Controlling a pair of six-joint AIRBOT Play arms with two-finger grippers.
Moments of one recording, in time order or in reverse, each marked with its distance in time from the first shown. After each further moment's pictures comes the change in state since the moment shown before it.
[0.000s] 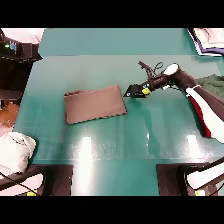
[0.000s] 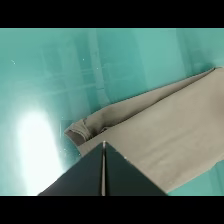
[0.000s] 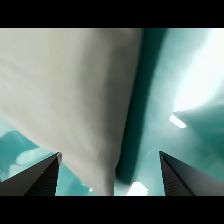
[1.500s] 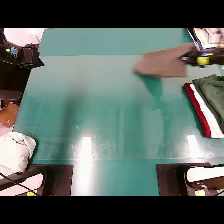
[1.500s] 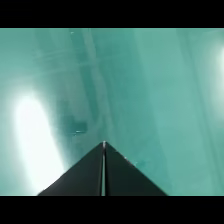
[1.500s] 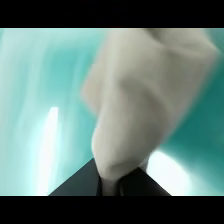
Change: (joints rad) left arm 0.000 0.000 0.000 -0.034 -0.096 0.029; right arm -0.565 0.152 0.238 -0.043 -0.060 0.084
